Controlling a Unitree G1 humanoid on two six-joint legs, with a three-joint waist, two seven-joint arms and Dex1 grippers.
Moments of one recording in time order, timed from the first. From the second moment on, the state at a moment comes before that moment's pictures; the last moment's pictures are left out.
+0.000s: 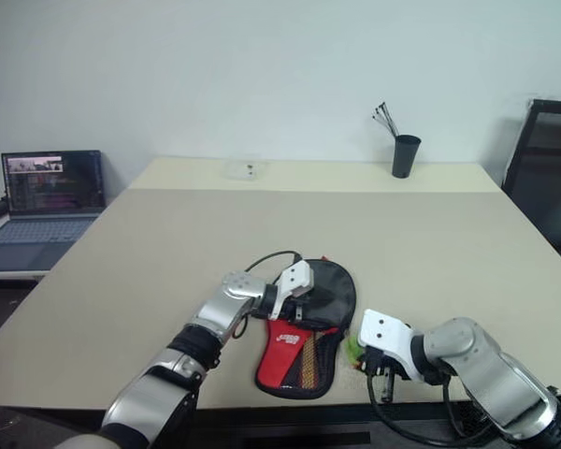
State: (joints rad) left arm -0.83 0.22 -0.28 0.75 0.02 0.00 -1.23; right arm -0.27 -0.84 0.29 -0.68 0.19 0.96 1.01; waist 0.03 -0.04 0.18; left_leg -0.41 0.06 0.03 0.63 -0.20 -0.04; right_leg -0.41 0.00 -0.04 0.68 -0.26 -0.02
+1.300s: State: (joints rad) left arm -0.80 0.18 -0.29 0.70 0.06 -0.02 -1.14; right arm -0.33 -0.79 0.00 -0.71 0.76 1.22 0.81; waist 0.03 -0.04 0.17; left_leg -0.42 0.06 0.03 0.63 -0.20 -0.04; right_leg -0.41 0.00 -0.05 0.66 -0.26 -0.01
